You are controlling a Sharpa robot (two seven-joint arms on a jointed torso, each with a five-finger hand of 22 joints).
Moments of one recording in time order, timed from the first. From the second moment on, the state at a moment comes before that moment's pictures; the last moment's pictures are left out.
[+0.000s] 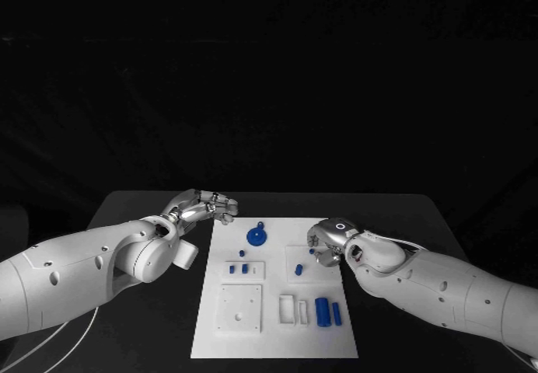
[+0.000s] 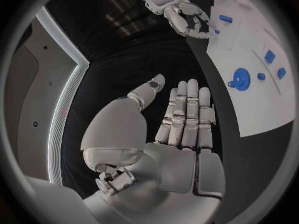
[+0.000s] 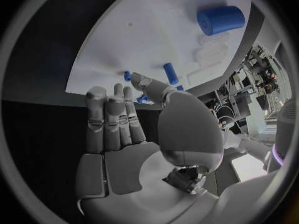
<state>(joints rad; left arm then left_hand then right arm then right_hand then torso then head) 1.23 -0.83 -0.11 1.38 -0.23 -0.23 0.28 1.10 -0.09 0.55 -0.29 0.05 0.89 0.16 0.29 0.50 1.20 0.12 0.07 0.19 0.94 0.09 0.60 0.41 0.06 0.61 -0.01 0.88 0.93 1.06 -0.56 -0.05 1.10 -1.81 -0.35 -0.11 1.16 -0.26 0.82 -0.23 0.09 0.94 0.14 0.33 0.44 1.15 0.07 0.17 0.24 1.26 -0.03 1.20 0.78 0.19 1.23 -0.03 0.92 1.31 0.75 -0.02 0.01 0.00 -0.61</state>
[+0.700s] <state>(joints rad) 1.24 -0.83 -0.11 1.38 -0.22 -0.23 0.28 1.10 -0.09 0.54 -0.29 0.05 0.89 0.16 0.29 0.50 1.20 0.12 0.07 0.19 0.94 0.09 0.60 0.42 0.06 0.61 -0.01 0.87 0.93 1.05 -0.52 -0.06 1.05 -1.83 -0.36 -0.12 1.16 -0.26 0.84 -0.21 0.06 0.96 0.14 0.33 0.44 1.18 0.06 0.17 0.23 1.28 -0.04 1.20 0.78 0.19 1.25 -0.03 0.92 1.31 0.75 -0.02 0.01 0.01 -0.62</state>
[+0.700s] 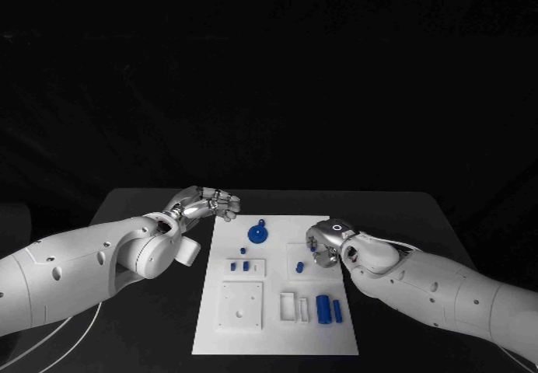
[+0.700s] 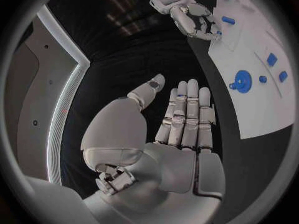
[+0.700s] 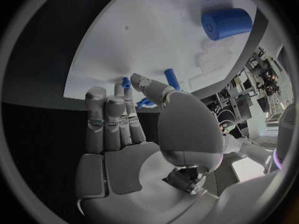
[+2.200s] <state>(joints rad) 1.24 -0.83 -0.11 1.39 -0.22 -0.22 0.28 1.10 -0.09 0.54 -0.29 0.05 0.88 0.17 0.29 0.50 1.19 0.12 0.07 0.18 0.94 0.09 0.59 0.43 0.05 0.61 -0.01 0.87 0.93 1.04 -0.50 -0.08 1.03 -1.92 -0.40 -0.18 1.18 -0.23 0.88 -0.22 0.05 1.05 0.10 0.38 0.47 1.26 0.02 0.19 0.29 1.29 -0.08 1.21 0.78 0.19 1.26 -0.05 0.93 1.31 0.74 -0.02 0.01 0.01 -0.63</state>
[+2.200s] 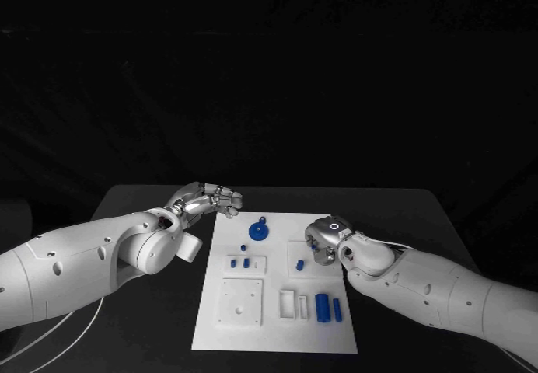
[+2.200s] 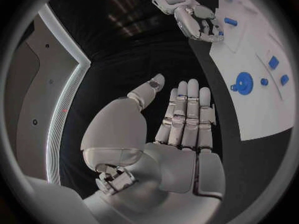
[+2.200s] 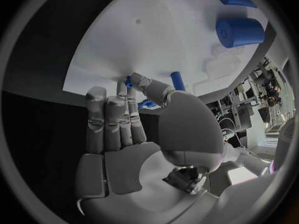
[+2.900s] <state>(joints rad) 1.24 -0.83 -0.11 1.39 -0.22 -0.22 0.28 1.10 -0.09 0.54 -0.29 0.05 0.88 0.17 0.29 0.50 1.19 0.12 0.07 0.18 0.94 0.09 0.59 0.43 0.05 0.61 -0.01 0.87 0.94 1.05 -0.56 -0.05 1.12 -1.91 -0.46 -0.17 1.18 -0.23 0.88 -0.22 0.05 1.06 0.09 0.38 0.47 1.26 0.02 0.19 0.30 1.29 -0.08 1.21 0.78 0.19 1.27 -0.05 0.94 1.31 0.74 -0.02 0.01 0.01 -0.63</state>
